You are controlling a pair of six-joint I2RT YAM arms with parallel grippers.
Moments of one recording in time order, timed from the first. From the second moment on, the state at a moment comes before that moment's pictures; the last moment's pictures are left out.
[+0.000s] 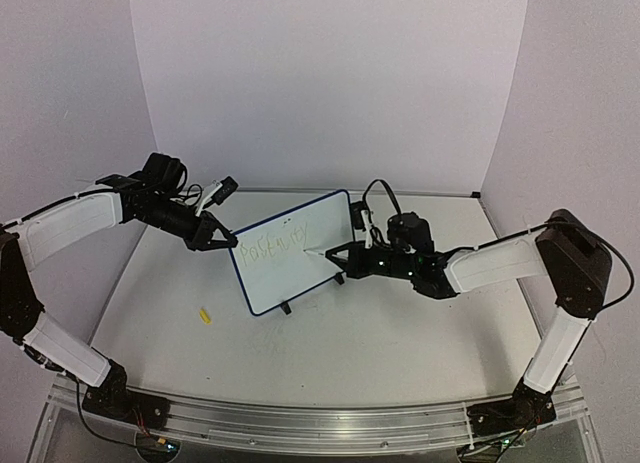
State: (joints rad) left arm -0.39 1.42 1.17 -0.65 0.68 0.26; right arm 0.76 1.78 0.92 0.53 -0.25 0.45
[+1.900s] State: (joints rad) left arm -0.39 1.42 1.17 -0.65 0.68 0.27; right arm 0.65 1.69 0.95 0.50 -0.25 0.39
